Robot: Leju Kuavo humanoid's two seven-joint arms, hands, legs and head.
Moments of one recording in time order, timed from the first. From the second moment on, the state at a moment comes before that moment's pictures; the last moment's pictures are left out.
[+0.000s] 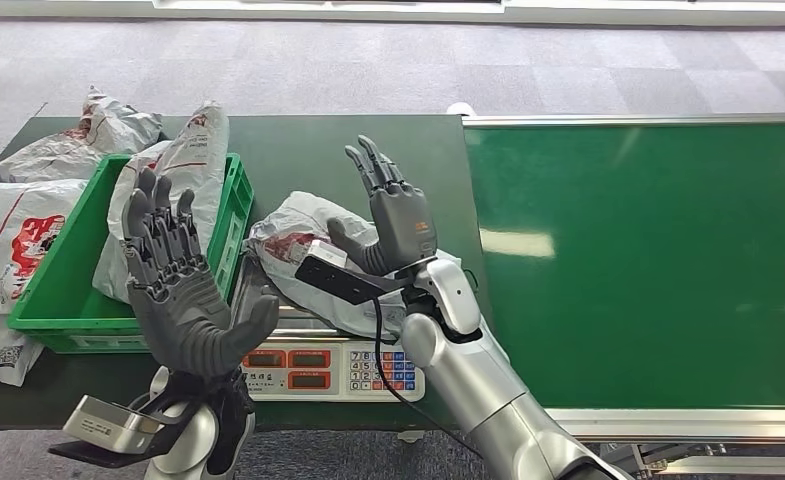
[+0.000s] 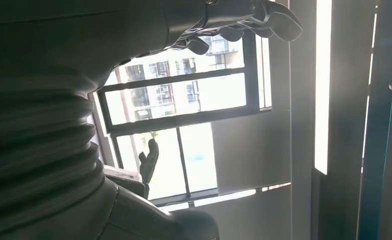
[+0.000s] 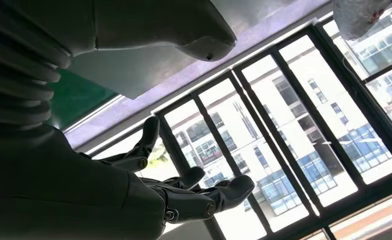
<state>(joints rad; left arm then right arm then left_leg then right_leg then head) -0.09 -0.24 -0.32 -1.71 -0.13 0.20 -0.70 -0.58 0.34 0.37 -0.90 0.93 -0.37 -0.28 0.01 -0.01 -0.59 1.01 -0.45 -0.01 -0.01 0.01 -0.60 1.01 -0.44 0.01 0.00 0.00</state>
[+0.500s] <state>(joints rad) -0.07 -0.24 -0.33 -1.70 -0.16 0.21 -0.70 -0.49 0.32 0.30 -1.05 0.71 -0.57 -0.49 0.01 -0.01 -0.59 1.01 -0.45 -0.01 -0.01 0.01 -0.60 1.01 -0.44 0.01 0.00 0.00</state>
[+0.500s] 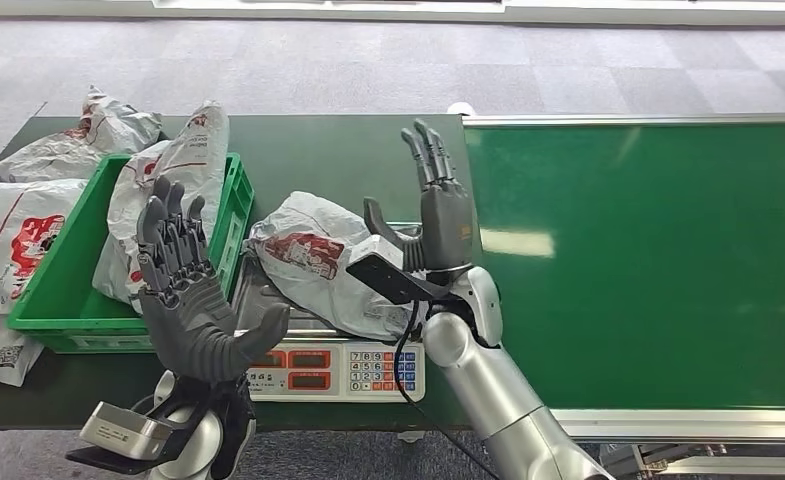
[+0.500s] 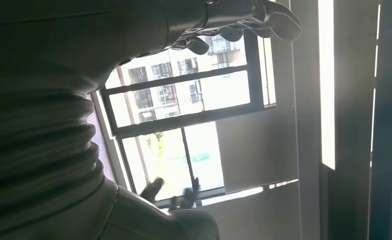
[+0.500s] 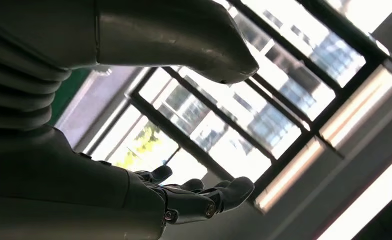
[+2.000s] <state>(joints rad) -0.79 -0.25 -0.50 -0.44 -1.19 0.05 -0.35 -0.25 0.34 0.20 -1.94 0.64 -0.70 -0.70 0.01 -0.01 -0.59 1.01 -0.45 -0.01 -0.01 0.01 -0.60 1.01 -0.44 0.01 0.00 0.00</state>
